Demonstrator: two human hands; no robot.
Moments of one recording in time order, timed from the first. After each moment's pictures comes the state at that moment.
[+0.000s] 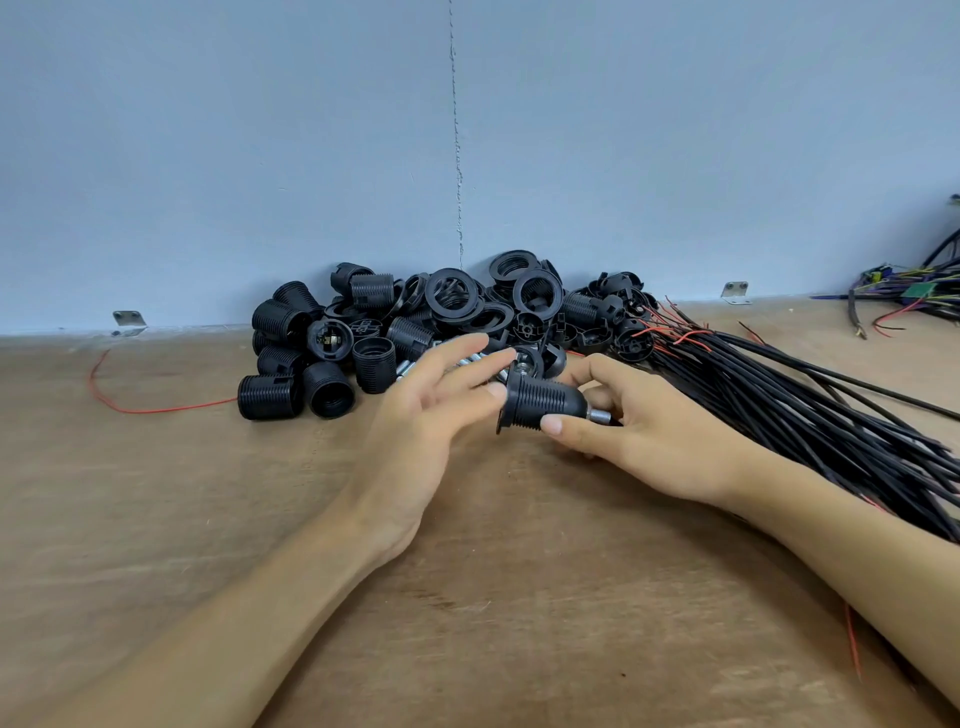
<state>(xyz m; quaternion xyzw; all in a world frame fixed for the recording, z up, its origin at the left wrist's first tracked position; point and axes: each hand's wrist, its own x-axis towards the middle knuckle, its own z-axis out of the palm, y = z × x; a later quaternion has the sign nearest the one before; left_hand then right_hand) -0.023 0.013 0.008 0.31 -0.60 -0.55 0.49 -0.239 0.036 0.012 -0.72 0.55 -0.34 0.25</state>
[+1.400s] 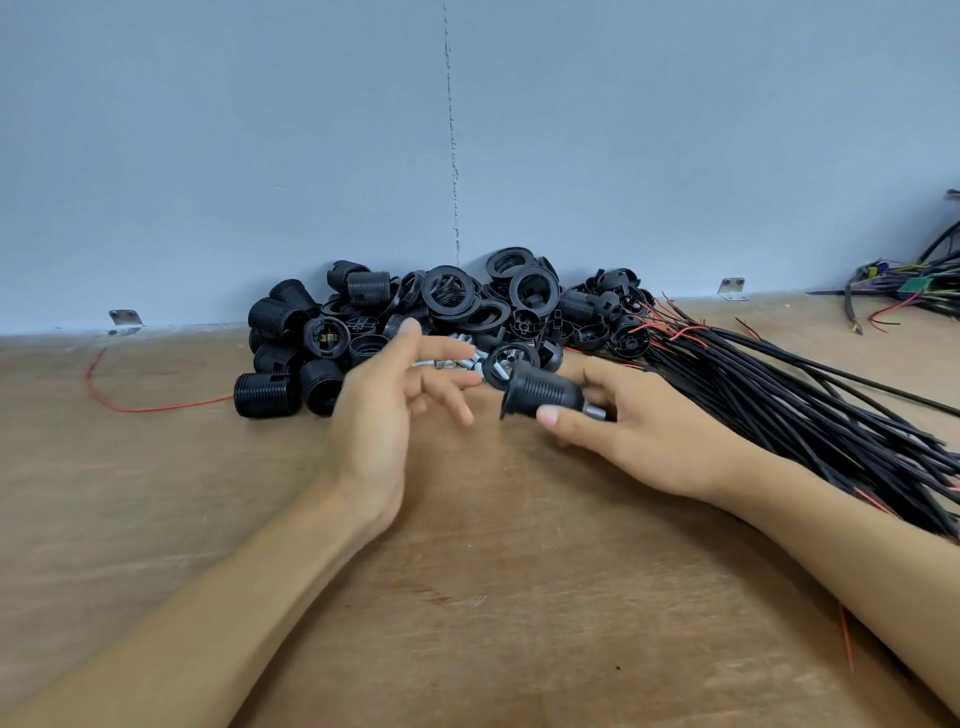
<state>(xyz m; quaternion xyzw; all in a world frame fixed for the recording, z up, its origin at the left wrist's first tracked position) -0.019 0.006 0.009 0.35 -0.57 -0.51 0.54 -0.241 0.036 0.011 -0.72 0.57 -0.33 0.22</state>
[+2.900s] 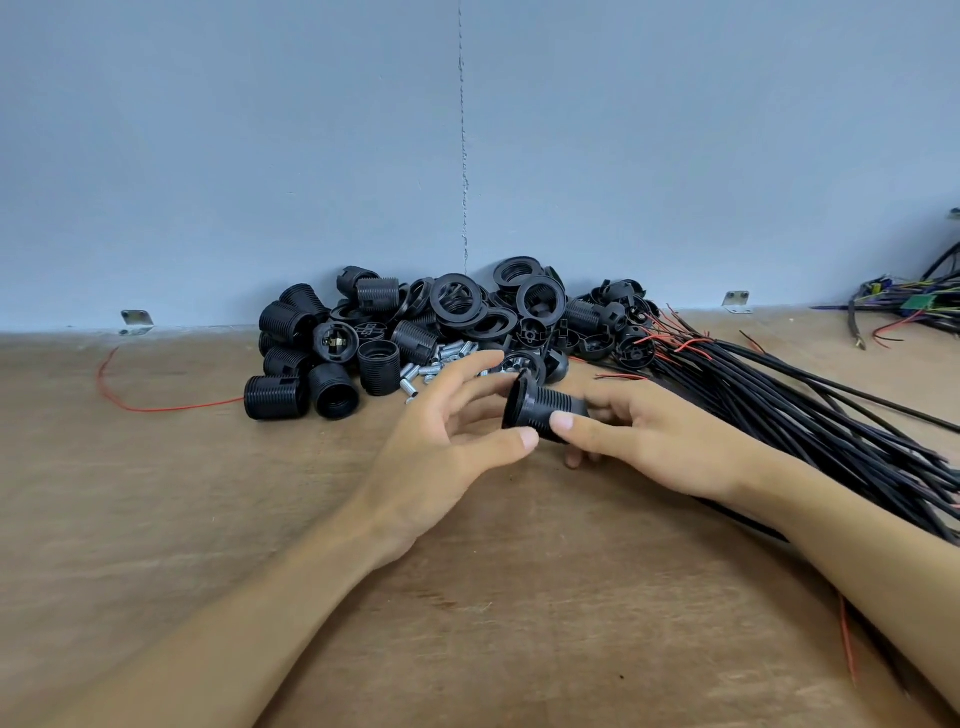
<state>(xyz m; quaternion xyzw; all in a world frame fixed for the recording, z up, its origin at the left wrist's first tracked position) -0.023 0.013 0.000 0.33 -0.65 -0.52 0.44 -0.246 0.030 0.012 -0.76 0.47 -0.32 0.31</state>
